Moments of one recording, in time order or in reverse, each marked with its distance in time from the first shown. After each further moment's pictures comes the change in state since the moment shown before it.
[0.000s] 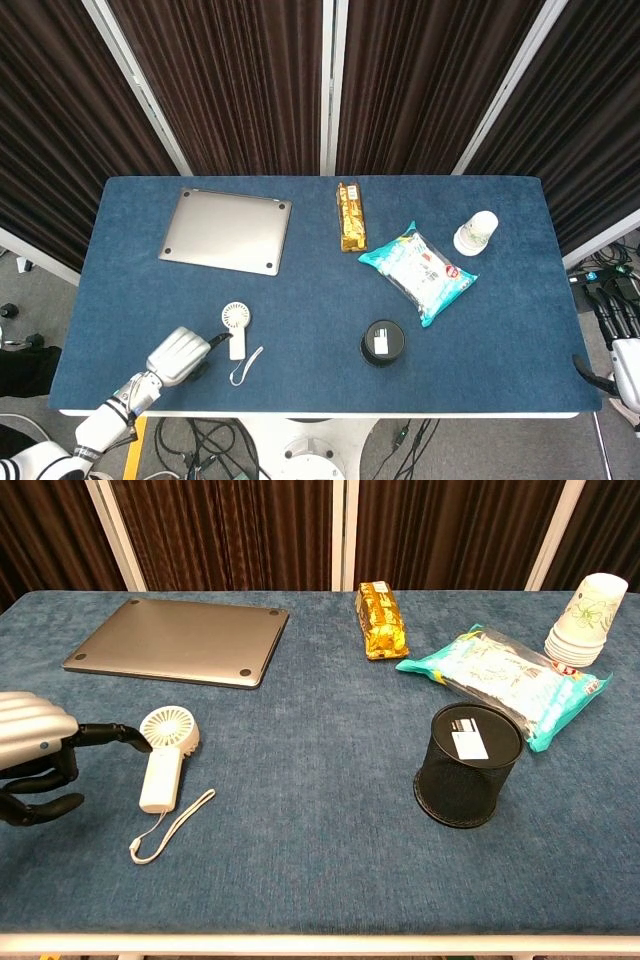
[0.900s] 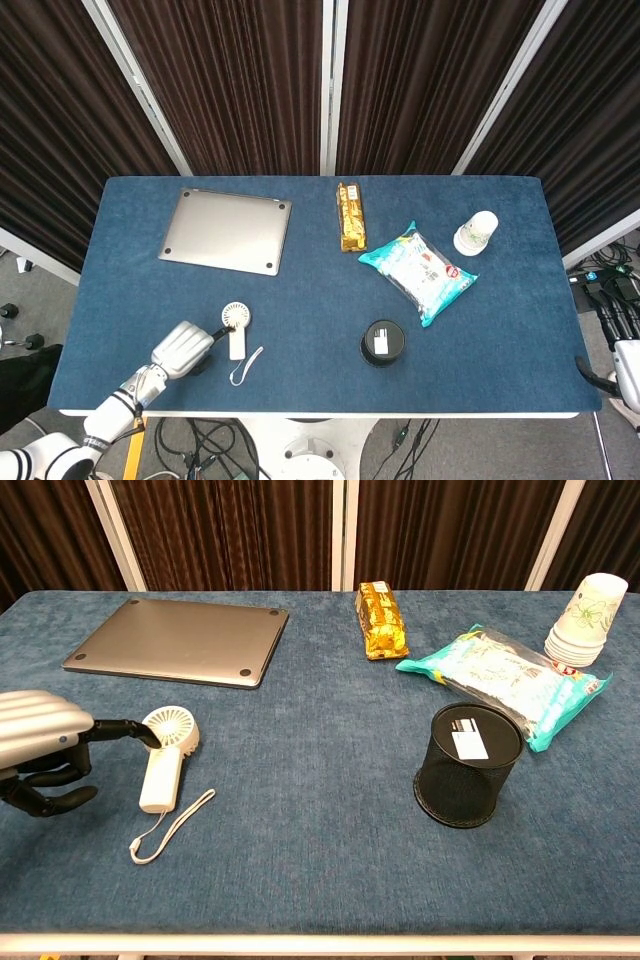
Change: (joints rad) left arm -0.036 -0.034 -0.002 0.039 -0.060 -0.020 -0.005; right arm -0.003 -0.010 -0.003 0.026 0.010 -0.009 0.012
